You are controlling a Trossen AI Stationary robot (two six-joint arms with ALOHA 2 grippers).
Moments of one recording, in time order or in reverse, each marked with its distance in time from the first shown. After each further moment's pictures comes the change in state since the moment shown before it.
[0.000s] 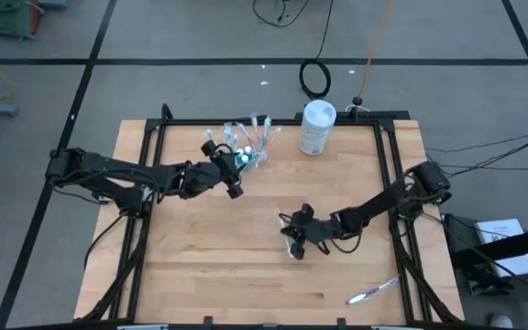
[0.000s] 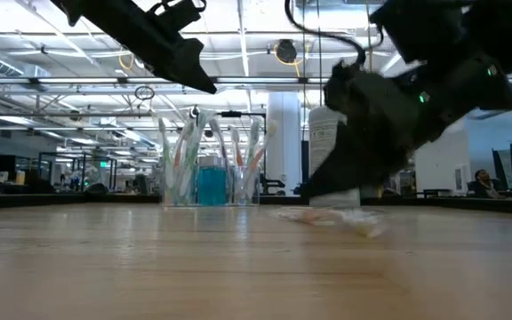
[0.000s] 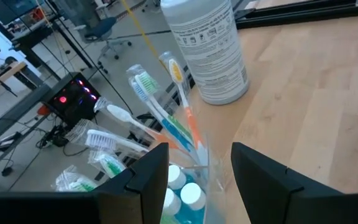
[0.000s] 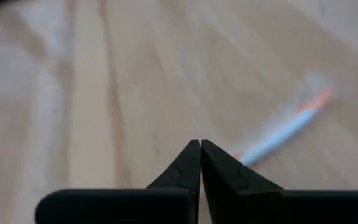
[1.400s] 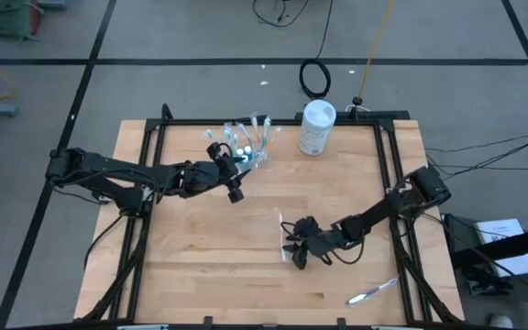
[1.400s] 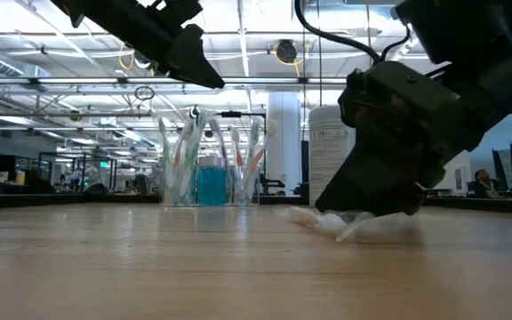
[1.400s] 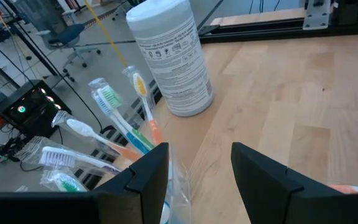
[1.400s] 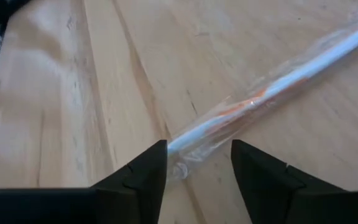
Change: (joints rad) left arm 0.001 0.000 0.000 0.042 0.139 -0.016; right arm 0.091 0.033 0.007 -0.025 -0.008 0.251
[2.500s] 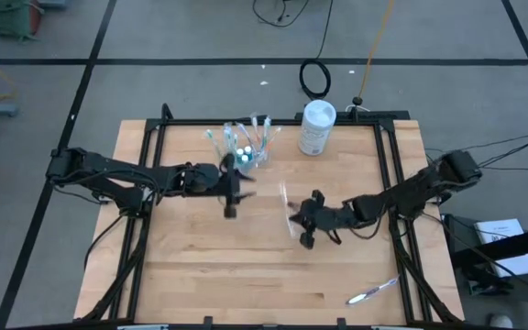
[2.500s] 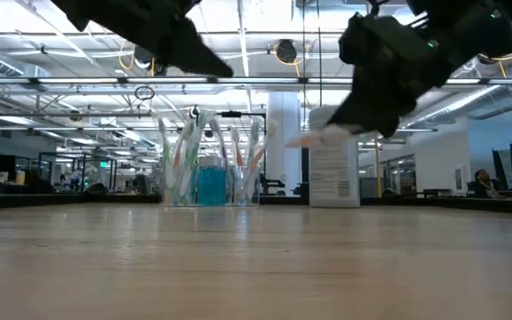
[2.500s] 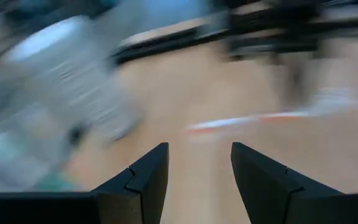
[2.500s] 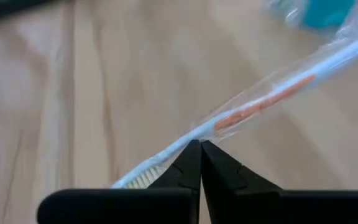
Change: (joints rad) left arm -0.013 0.004 0.000 0.005 0.312 0.145; right arm -0.116 -0.338 -0.001 -0.311 0.011 -0.343
